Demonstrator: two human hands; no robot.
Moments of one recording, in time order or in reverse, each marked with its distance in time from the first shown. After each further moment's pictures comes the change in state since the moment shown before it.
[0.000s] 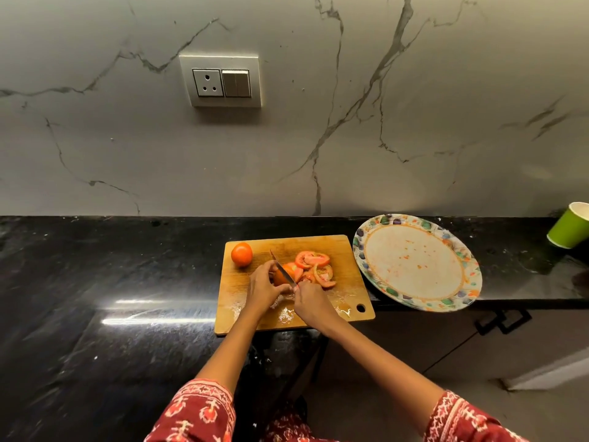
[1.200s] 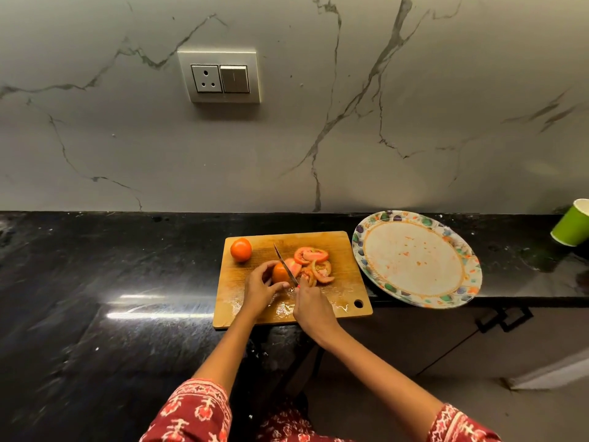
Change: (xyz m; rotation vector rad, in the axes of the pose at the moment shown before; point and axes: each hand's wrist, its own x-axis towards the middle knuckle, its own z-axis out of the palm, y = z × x) left_hand -0.015 0.000 0.001 -0.274 -0.004 -0.041; right_hand -0.019 0.008 0.011 -0.098 0.093 -0.041
